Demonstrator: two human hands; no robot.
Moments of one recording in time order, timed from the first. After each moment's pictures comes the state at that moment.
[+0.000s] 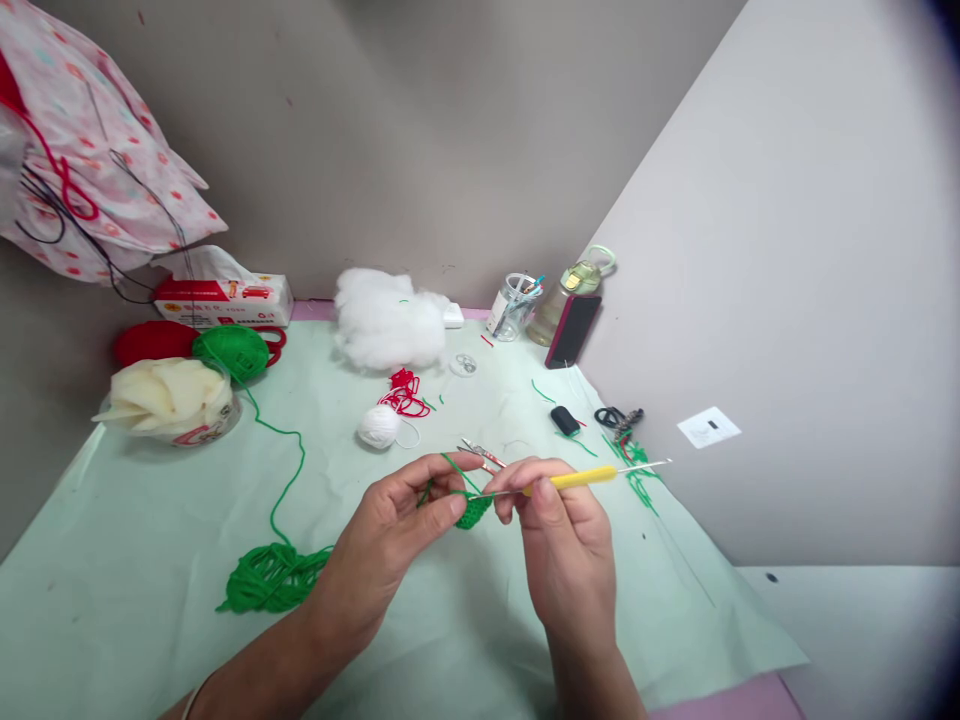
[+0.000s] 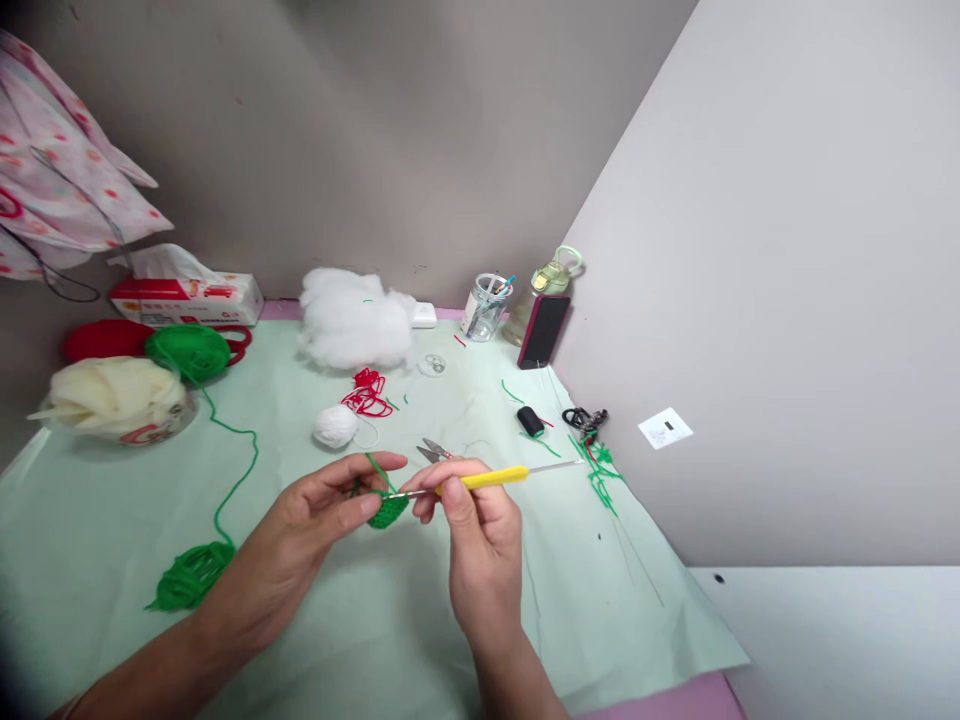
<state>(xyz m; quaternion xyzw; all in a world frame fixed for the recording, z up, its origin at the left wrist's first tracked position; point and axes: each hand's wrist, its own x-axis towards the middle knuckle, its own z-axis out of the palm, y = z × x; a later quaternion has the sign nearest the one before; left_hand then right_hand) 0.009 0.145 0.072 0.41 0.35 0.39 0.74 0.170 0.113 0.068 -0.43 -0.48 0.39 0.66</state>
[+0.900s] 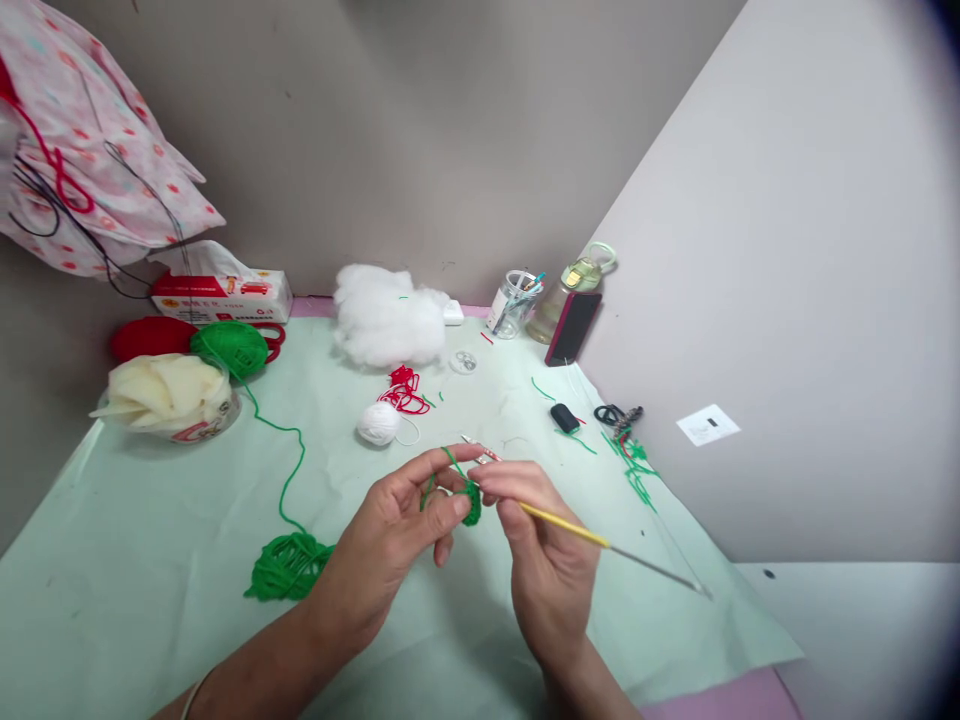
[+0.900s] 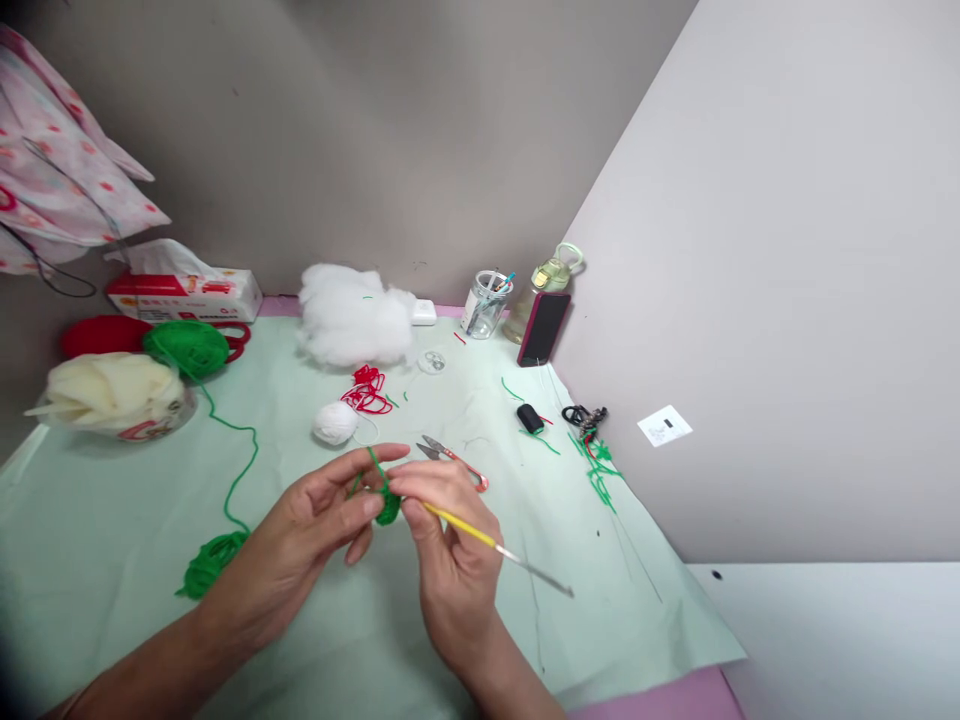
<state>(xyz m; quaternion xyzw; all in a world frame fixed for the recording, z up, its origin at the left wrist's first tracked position) 0.012 0.146 0.072 0.38 0.31 0.39 0.78 0.163 0.109 0.064 -0.46 -0.62 0.20 0.61</state>
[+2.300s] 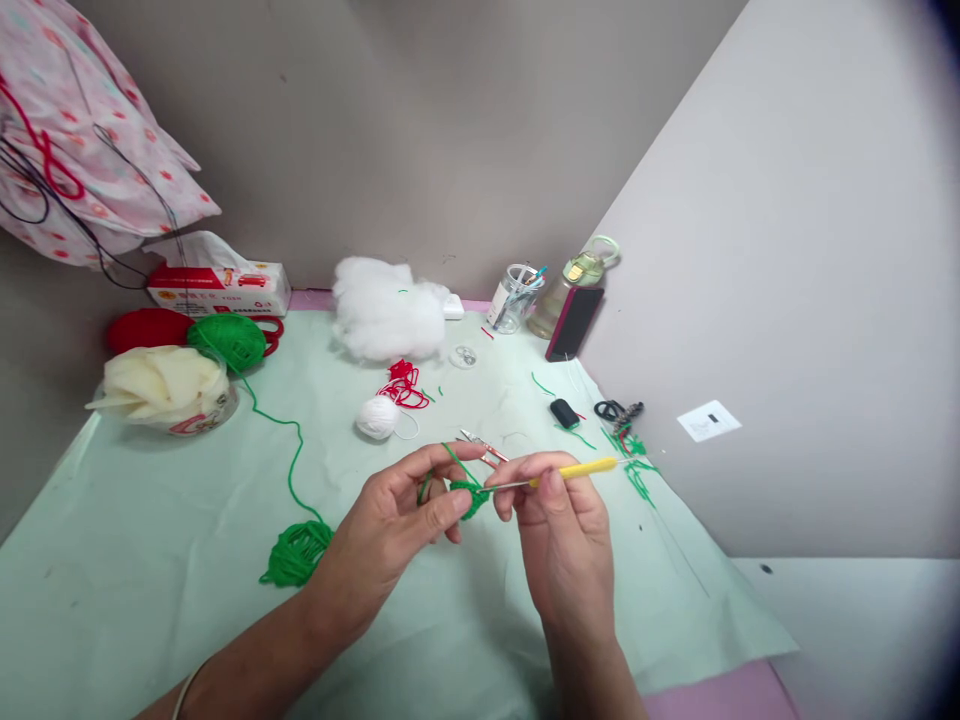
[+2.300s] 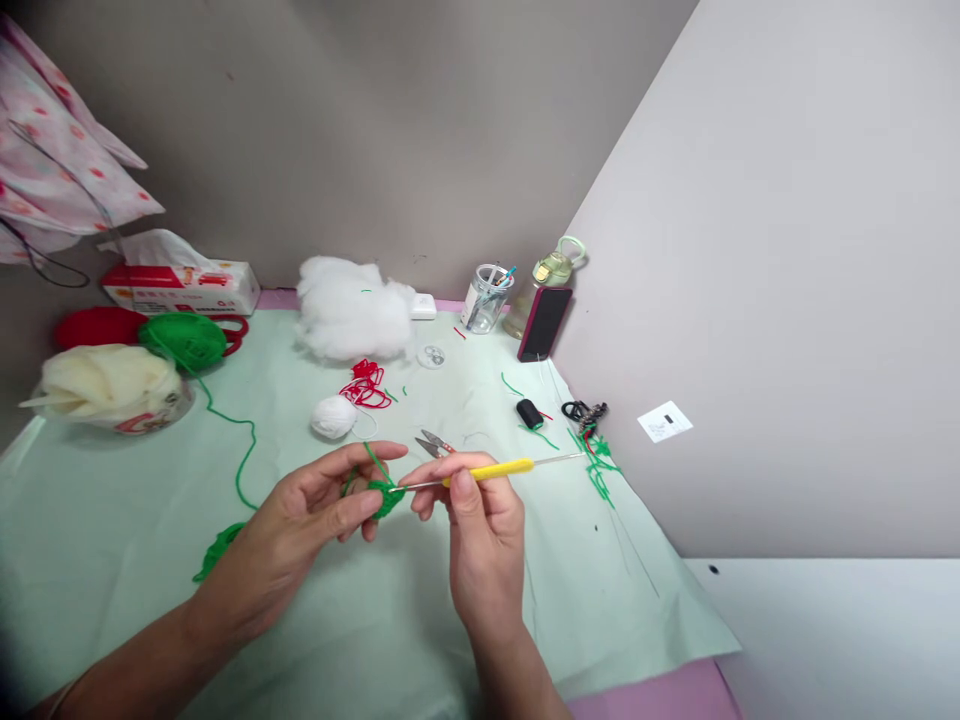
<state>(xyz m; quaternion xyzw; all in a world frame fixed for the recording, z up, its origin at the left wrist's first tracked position) 0.009 0.145 0.072 0.44 0.34 0.37 0.75 0.173 0.112 0.063 -0.40 -0.44 0.42 0.68</state>
